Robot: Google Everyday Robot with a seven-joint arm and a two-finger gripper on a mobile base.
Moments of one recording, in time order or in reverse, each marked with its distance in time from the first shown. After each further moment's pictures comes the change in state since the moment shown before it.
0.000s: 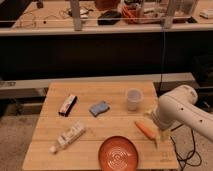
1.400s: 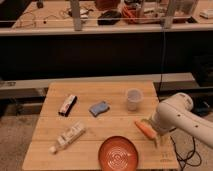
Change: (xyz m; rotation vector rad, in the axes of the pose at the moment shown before) arm -0.003 0.010 0.045 -0.007 -0.020 -0.087
